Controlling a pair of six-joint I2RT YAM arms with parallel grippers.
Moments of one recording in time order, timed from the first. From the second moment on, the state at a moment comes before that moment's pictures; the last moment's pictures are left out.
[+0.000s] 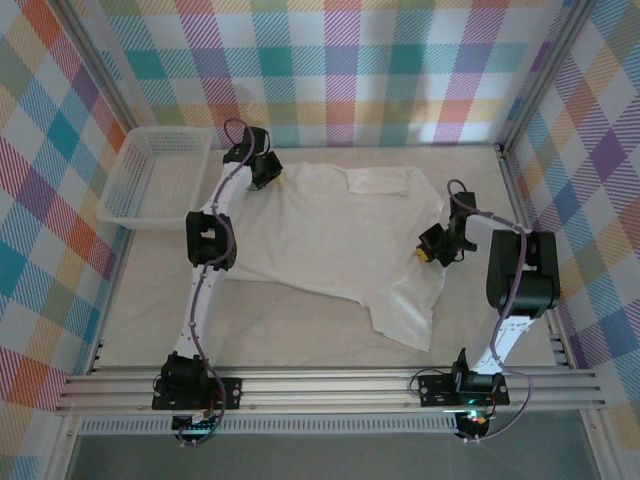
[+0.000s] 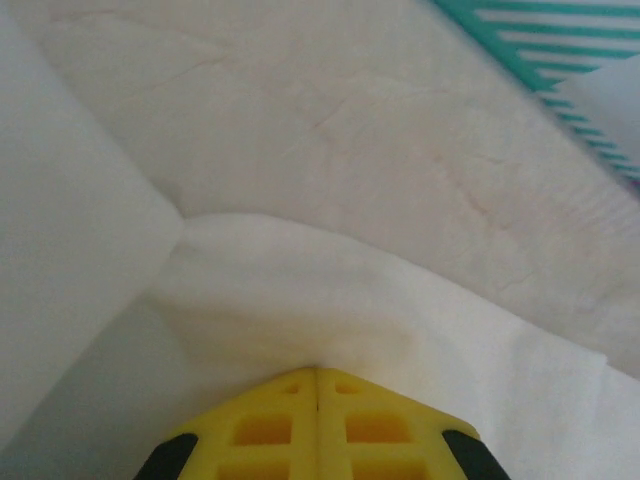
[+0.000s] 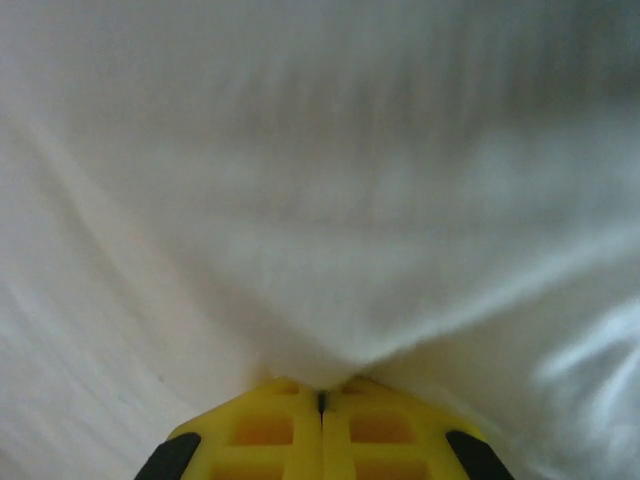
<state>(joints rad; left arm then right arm) -0.16 2.82 2.70 -0.76 0.15 -0.72 -0.02 1.83 1.05 -0.52 -0.42 0.89</state>
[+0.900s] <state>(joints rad) -0.15 1.20 1.02 -0.61 -0.07 -0.50 -0.03 1.22 0.62 -0.67 -0.15 0.80</state>
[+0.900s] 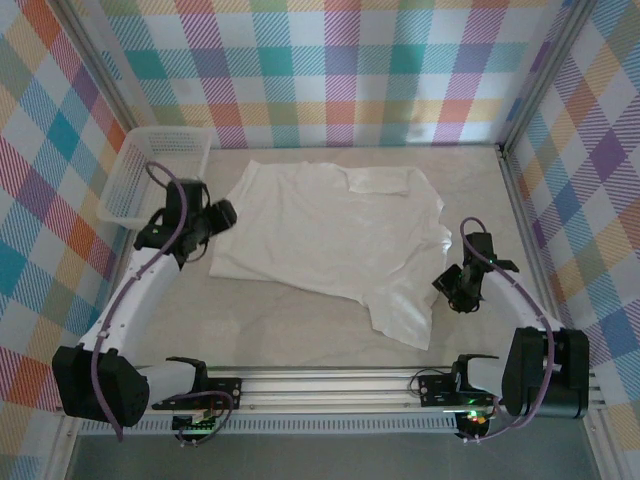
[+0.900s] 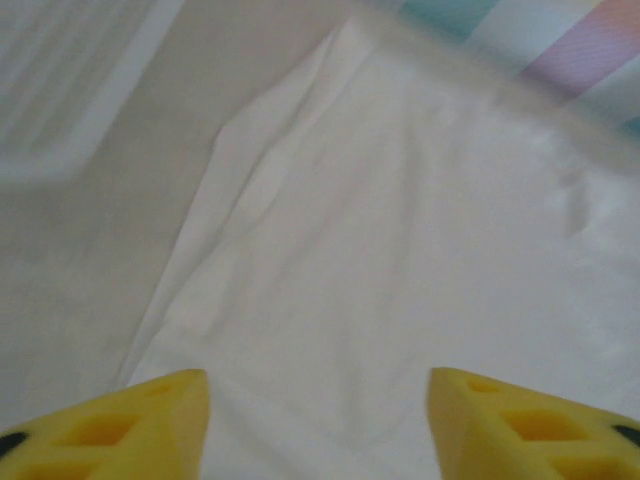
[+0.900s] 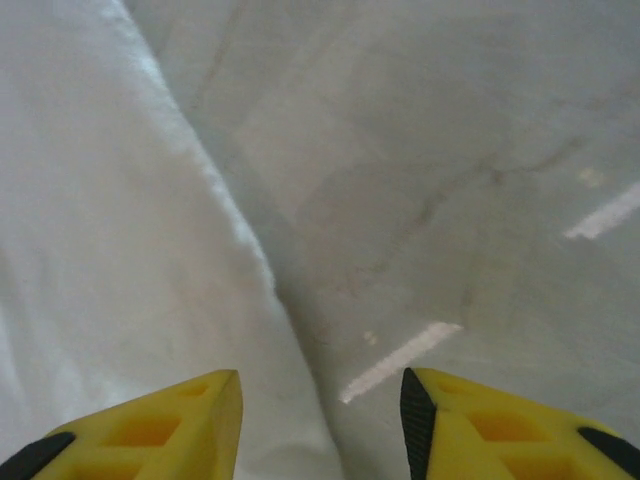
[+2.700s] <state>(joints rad) -0.01 1.53 1.05 -0.82 0.06 -0.63 -0.03 1.15 0.64 -0.63 -0.12 0.80</state>
